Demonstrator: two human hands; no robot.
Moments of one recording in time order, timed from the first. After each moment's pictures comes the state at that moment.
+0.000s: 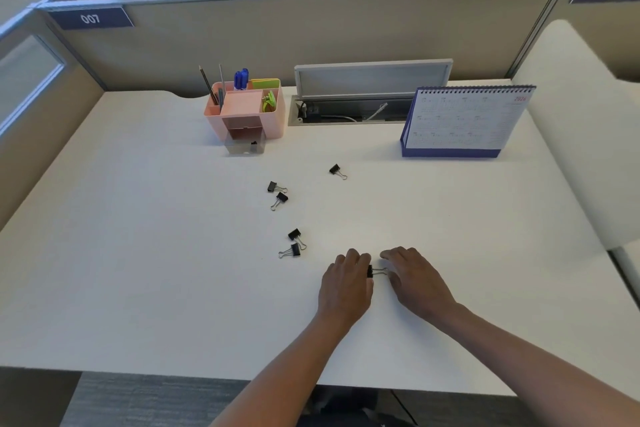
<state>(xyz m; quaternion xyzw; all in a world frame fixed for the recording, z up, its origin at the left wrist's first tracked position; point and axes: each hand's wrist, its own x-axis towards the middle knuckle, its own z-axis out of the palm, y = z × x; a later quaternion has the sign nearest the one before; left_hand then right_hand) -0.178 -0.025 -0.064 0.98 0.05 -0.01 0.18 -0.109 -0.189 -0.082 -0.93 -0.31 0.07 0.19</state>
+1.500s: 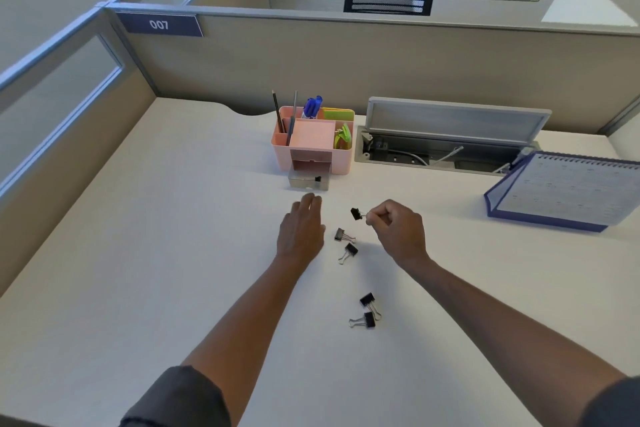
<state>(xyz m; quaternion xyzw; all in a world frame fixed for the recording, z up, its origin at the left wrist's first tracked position) -0.059 0.259 -0.034 0.98 0.16 0.03 0.13 0.015 0.073 -0.016 -0.88 -0.13 0.08 0.44</state>
